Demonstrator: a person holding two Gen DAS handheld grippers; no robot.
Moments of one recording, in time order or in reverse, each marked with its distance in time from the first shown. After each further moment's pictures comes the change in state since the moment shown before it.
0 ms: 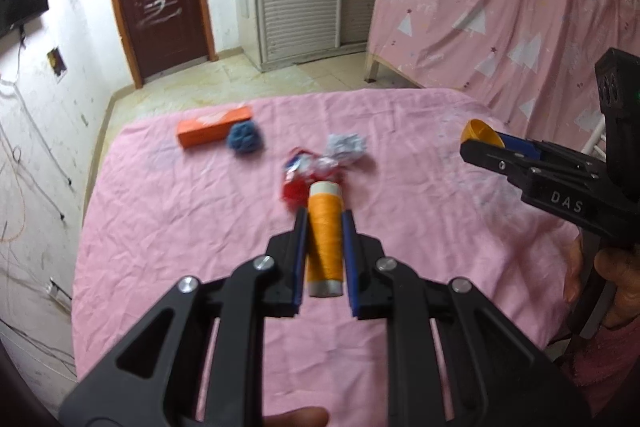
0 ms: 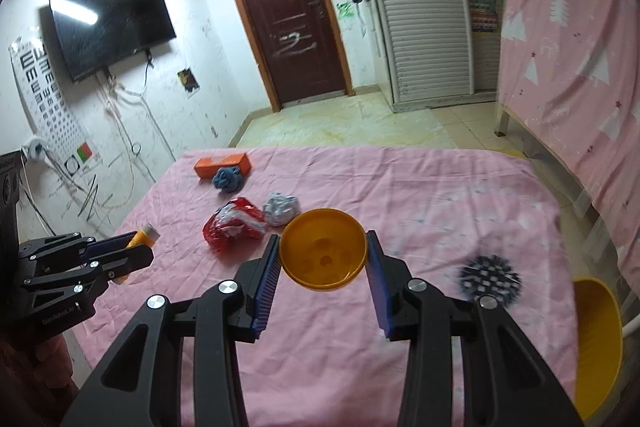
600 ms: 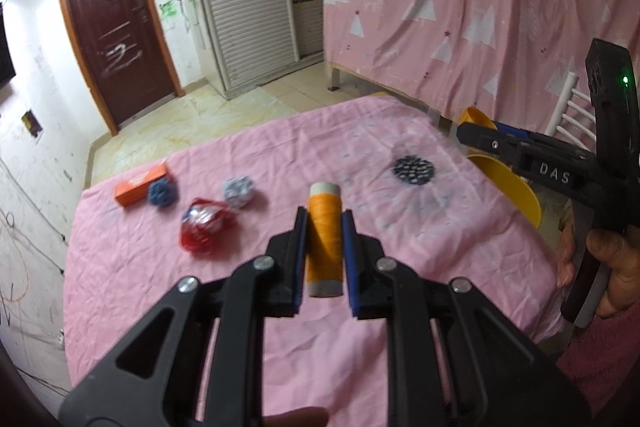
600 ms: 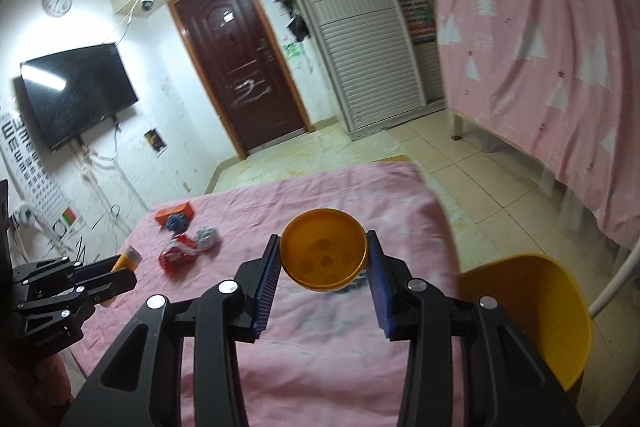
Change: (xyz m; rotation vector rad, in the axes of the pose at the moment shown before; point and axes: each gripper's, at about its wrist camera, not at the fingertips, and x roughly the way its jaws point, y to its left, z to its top) left arm -0.005 -0.105 0.020 0.174 -0.034 -0.046; right arm -0.077 -0.100 -0.025 0.183 -0.152 -0.086
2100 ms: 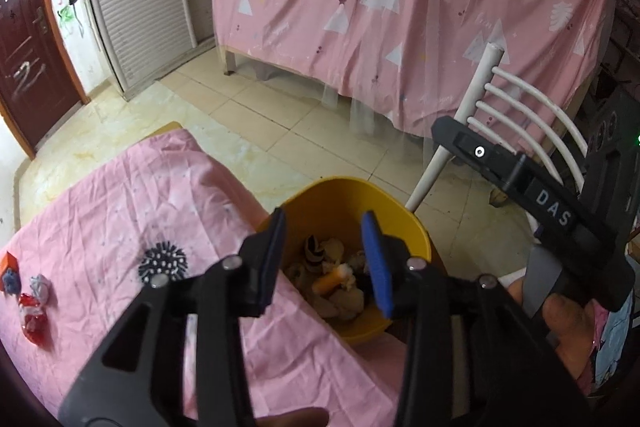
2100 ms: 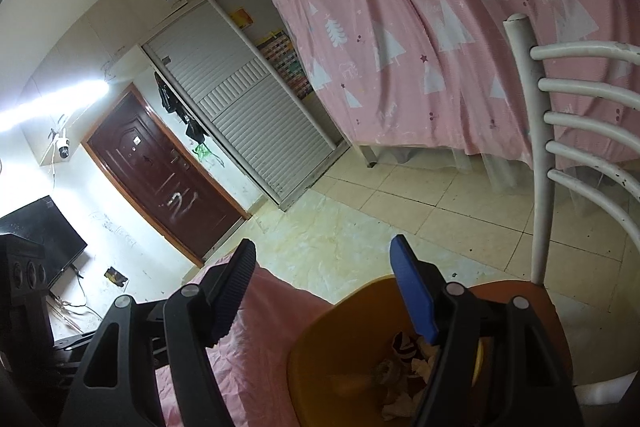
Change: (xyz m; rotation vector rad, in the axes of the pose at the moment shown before) left arm 0.096 -0.196 0.086 0.113 0.123 -0.272; right arm -0.084 -0.194 -0.018 0.420 -0.245 -0.159
